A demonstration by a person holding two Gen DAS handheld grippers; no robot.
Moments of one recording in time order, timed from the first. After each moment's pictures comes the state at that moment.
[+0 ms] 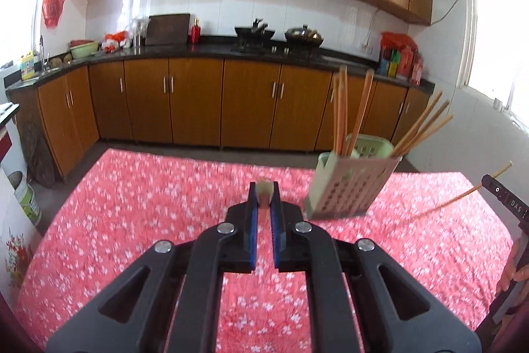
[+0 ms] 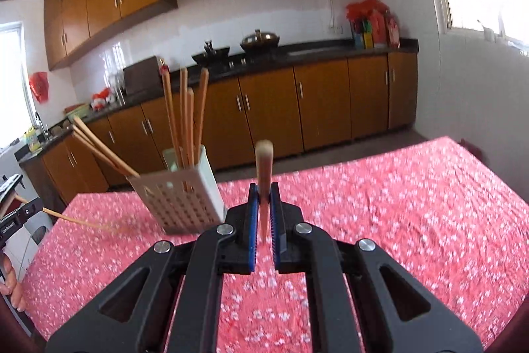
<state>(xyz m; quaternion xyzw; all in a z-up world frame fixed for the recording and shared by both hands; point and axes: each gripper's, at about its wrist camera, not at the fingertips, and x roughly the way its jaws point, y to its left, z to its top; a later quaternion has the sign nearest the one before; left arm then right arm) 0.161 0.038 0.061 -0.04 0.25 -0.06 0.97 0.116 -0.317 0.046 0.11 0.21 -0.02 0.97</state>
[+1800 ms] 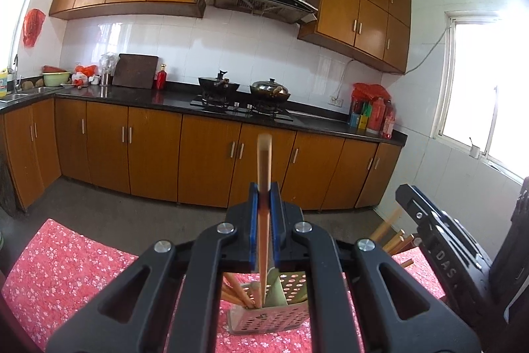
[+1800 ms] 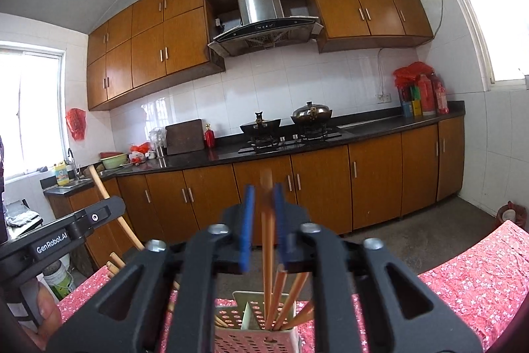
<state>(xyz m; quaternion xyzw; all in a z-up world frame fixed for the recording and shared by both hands) 0.271 -0.049 0.151 -0.08 0.15 -0.12 0.98 0.205 -0.255 0.120 0.10 0.05 0.06 0.99</state>
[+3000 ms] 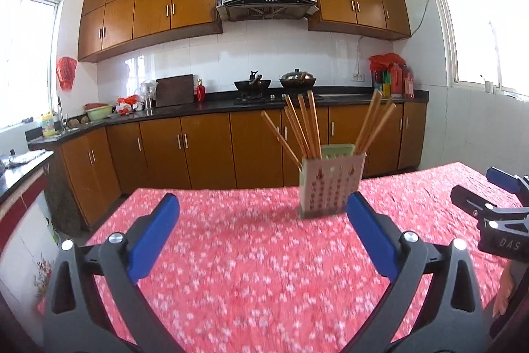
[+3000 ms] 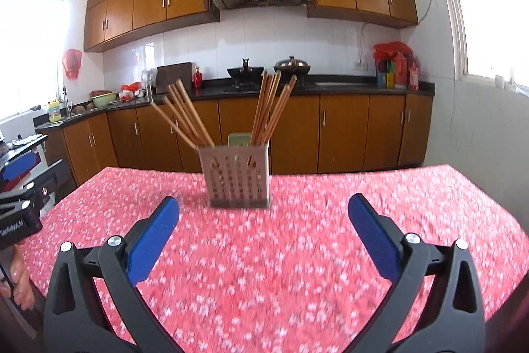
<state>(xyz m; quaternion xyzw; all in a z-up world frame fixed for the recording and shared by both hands) 0.020 0.009 0.047 0.04 0.13 -0.04 0.99 0.014 -0.234 0.031 0.04 0.16 0.02 0.99</state>
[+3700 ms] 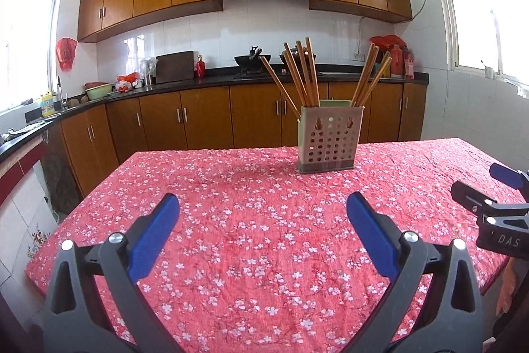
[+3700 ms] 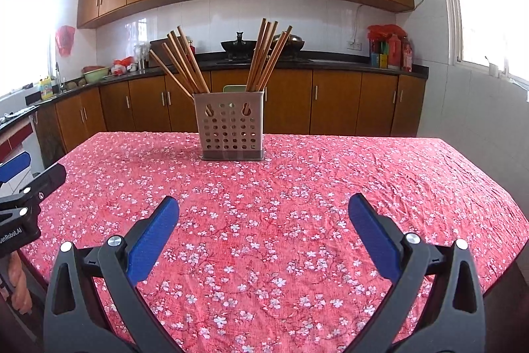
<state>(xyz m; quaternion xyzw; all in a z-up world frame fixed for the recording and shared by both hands) 0.002 0.014 -0.009 0.04 0.18 -0.03 0.98 -0.007 -0.223 -0.016 0.01 0.20 0.00 0.98</state>
